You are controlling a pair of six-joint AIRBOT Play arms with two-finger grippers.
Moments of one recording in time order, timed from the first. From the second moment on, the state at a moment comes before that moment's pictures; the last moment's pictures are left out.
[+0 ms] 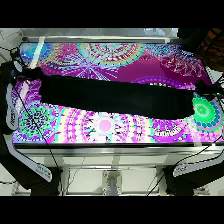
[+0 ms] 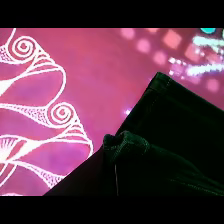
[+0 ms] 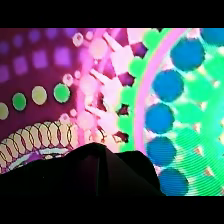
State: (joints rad) left arm 0.27 -1.88 1.79 1.56 -0.84 -1.67; right arm -0.57 -1.69 1.42 -1.20 0.80 1.59
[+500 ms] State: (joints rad) left arm 0.28 -1.87 1.81 1.60 -0.85 -1.67; right arm -0.55 -1.71 1.42 -1.15 0.70 1.62
